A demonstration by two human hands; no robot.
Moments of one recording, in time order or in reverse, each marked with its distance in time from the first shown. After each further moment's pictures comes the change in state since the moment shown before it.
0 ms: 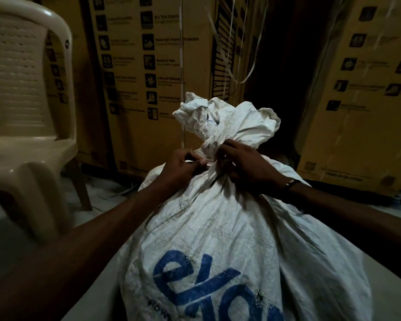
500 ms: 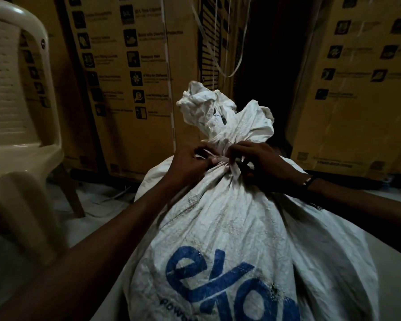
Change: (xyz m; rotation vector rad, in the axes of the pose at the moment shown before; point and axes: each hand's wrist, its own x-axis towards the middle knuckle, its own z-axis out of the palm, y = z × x) left_hand 0.005 0.027 0.030 0.360 -0.109 0.157; right_hand -0.035 0.022 -0.017 0.080 0.003 0.031
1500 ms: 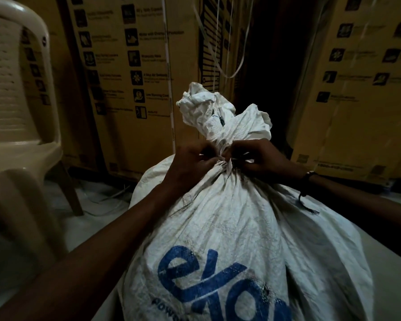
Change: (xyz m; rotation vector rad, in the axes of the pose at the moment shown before) left_hand -0.002 0.001 0.009 0.131 0.116 0.248; right_hand 0.007 0.016 -0.006 0.273 0.016 0.082
